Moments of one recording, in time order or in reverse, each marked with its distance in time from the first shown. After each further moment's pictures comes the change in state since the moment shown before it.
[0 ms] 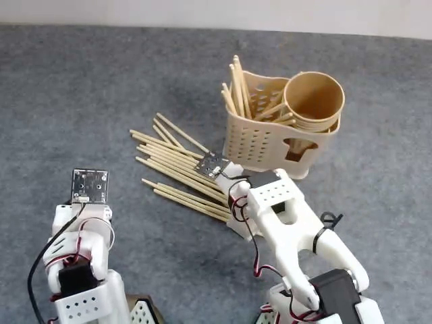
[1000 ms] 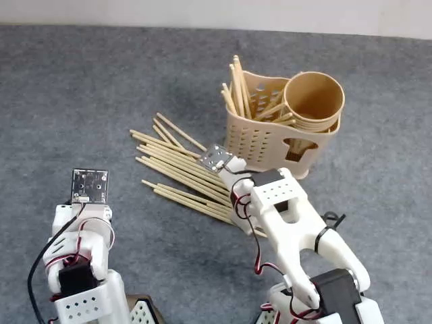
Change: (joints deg) left arm 0.0 0.0 0.0 0.0 0.0; right arm 1.8 0.0 0.0 -4.0 0.0
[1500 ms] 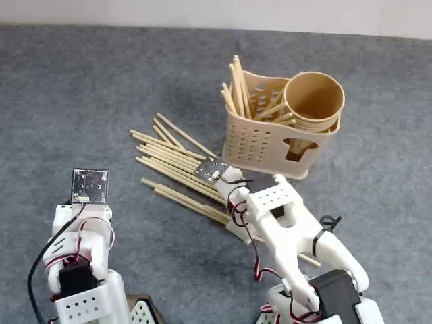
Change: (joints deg) left arm 0.0 0.0 0.0 0.0 0.0; right arm -2.5 0.1 3.3 -0.2 0.1
